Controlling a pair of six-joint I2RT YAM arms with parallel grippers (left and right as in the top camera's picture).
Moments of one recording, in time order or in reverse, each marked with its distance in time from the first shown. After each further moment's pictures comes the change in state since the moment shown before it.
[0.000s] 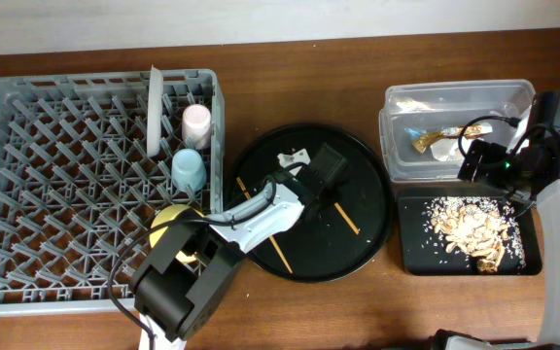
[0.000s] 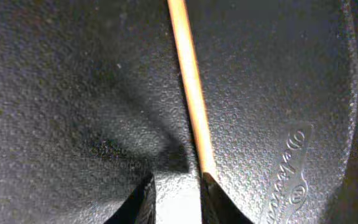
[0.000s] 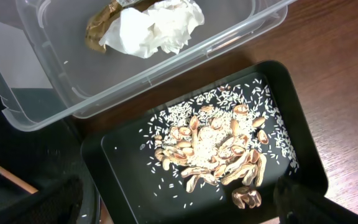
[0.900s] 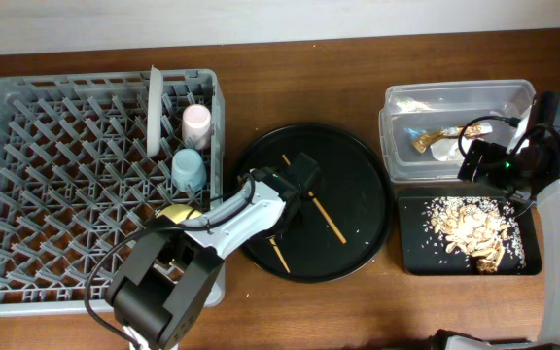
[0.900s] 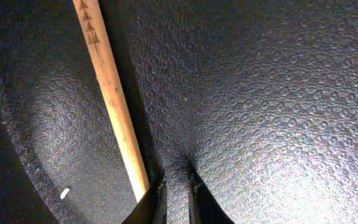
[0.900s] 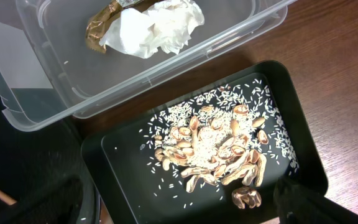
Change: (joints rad) left arm 0.061 -0.092 -0.061 -0.422 -0.032 0.184; right arm 0.000 0.000 0.000 0.000 0.000 0.000
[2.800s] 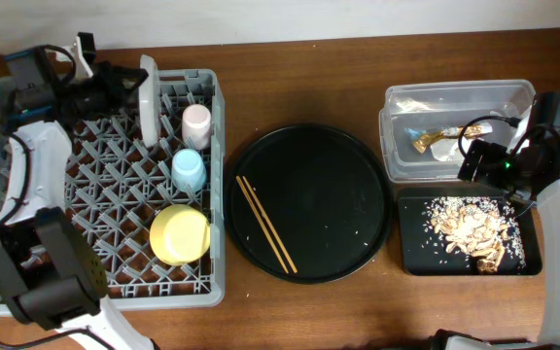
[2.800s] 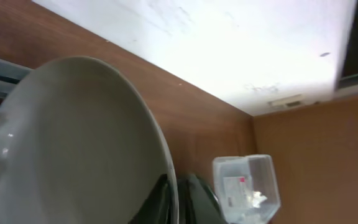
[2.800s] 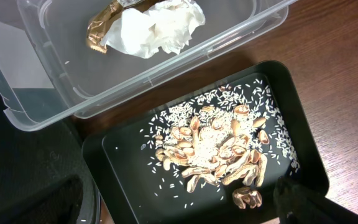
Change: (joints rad) left arm 0.988 0.023 0.365 0.448 1.031 0.489; right arm 0.000 -0.001 0.000 0.000 -0.003 0.000
